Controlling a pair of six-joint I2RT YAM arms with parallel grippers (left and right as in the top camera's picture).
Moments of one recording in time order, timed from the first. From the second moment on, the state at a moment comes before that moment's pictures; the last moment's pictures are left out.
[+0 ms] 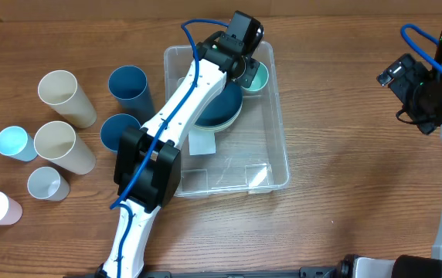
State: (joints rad) left arm -0.51 2.32 2.15 -0.83 -0.05 -0.04; right arm -0.22 1.50 1.64 -1.17 0.03 0.65
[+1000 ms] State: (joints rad) left arm 0.61 1.47 1.91 -1.61 -0.25 -0.40; right arm -0.22 1.50 1.64 -1.17 0.03 0.65
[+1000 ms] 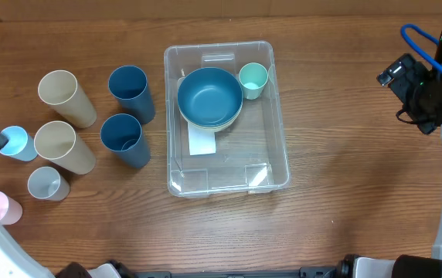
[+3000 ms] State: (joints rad) left arm -0.32 1.54 1.91 -1.05 0.06 -0.16; right arm -0.22 1.50 1.64 -1.17 0.03 0.65
